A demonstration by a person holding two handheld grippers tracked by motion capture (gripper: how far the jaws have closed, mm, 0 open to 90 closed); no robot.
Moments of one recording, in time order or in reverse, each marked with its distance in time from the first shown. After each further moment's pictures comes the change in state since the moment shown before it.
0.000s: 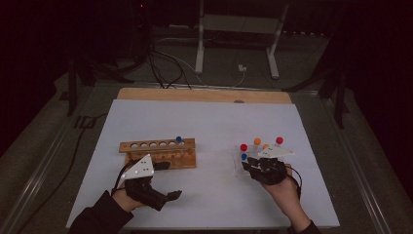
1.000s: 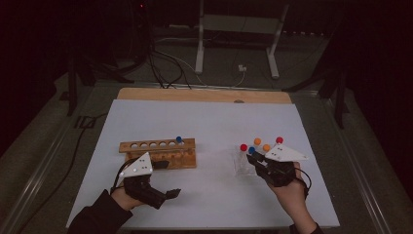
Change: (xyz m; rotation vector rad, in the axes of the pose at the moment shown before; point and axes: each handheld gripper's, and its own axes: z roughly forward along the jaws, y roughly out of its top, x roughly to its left) left arm 0.003 0.004 -0.003 -0.003 -0.002 -0.004; right arm 0.018 0.021 -0.048 -0.172 -0.070 -0.082
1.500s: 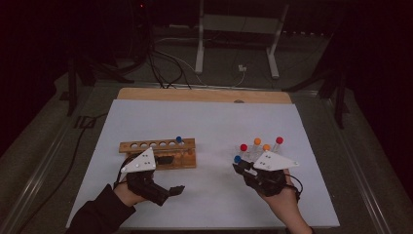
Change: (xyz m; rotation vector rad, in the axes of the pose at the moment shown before) left arm -0.004 0.026 0.004 -0.029 -0.035 0.029; right arm 0.037 0.007 0.003 0.004 0.165 -0.059
